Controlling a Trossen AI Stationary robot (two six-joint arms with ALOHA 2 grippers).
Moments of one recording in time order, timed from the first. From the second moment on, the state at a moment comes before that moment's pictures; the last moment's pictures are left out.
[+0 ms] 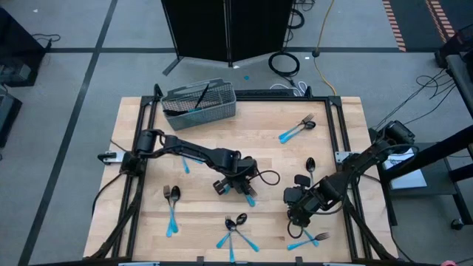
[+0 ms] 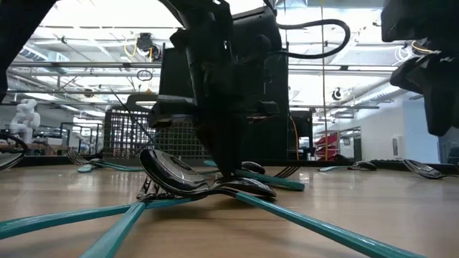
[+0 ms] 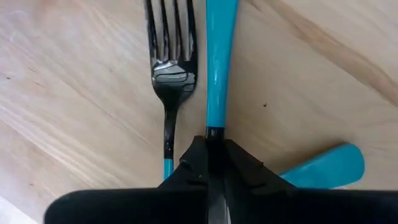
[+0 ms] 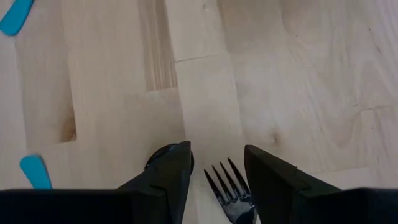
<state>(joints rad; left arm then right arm) -0.08 2.12 1.51 -0.69 0.11 0.90 0.64 1.46 0.86 -0.62 0.20 0.81</state>
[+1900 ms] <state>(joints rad) -0.15 1.77 1.63 -1.24 -0.37 0.71 0.61 1.46 0.86 -0.56 0.32 0.69</state>
